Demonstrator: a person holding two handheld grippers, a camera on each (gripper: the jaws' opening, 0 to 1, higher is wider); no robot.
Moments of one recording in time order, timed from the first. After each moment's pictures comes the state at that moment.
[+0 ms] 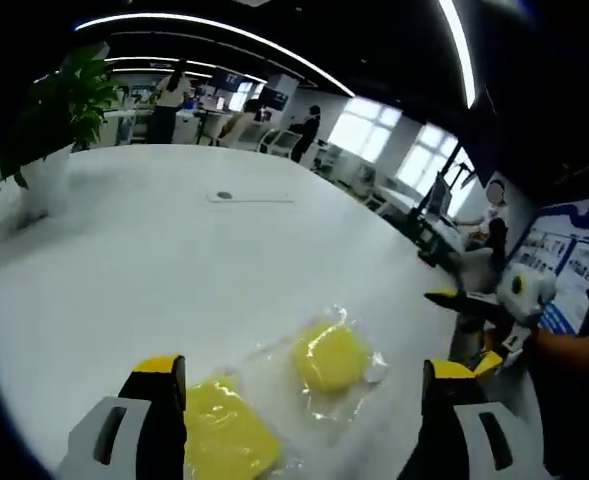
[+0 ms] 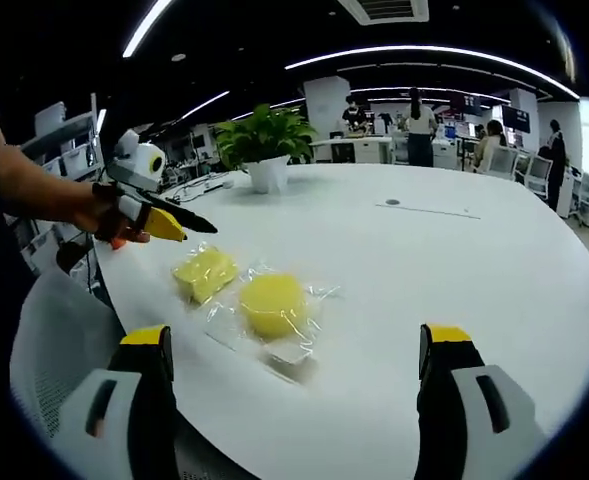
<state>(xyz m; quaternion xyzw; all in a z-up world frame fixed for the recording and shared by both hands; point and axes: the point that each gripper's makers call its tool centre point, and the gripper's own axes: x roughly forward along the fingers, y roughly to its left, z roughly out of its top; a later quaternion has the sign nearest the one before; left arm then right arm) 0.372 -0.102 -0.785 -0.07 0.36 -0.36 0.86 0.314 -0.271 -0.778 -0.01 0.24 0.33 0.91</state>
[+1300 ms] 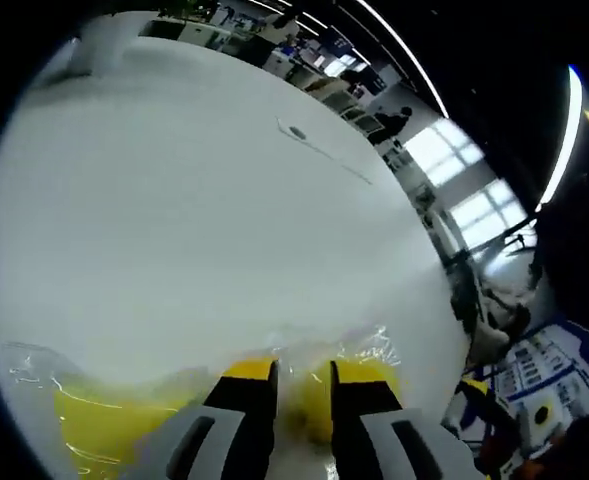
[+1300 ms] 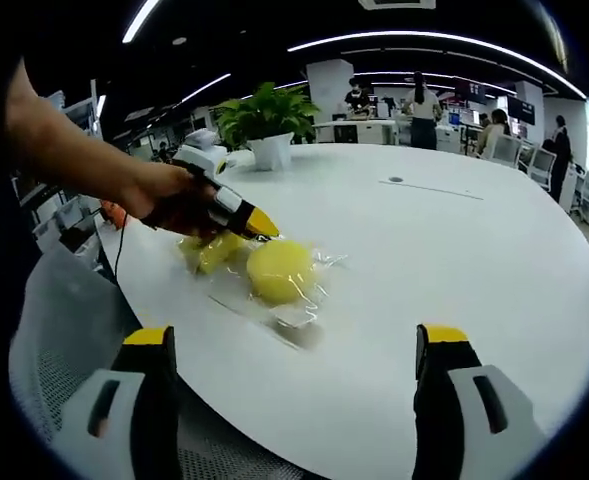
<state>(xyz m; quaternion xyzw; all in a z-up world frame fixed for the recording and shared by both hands) 0.413 -0.132 -0.858 -0.26 0.49 -0.22 0.81 0.285 -0.279 -0.798 -0.02 0.27 0.33 0.90</state>
